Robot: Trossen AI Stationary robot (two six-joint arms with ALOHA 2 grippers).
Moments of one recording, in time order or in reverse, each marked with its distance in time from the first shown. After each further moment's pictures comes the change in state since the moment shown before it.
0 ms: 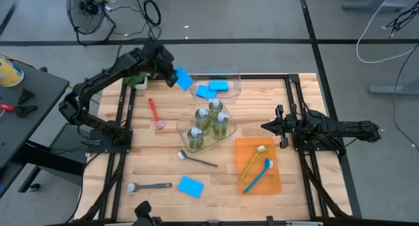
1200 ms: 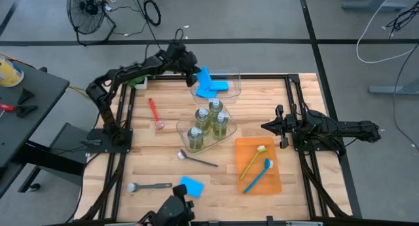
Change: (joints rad) left arm -0.026 0.366 0.059 0.481 0.189 0.237; right arm 0.000 0.000 0.000 0.000 0.000 0.000
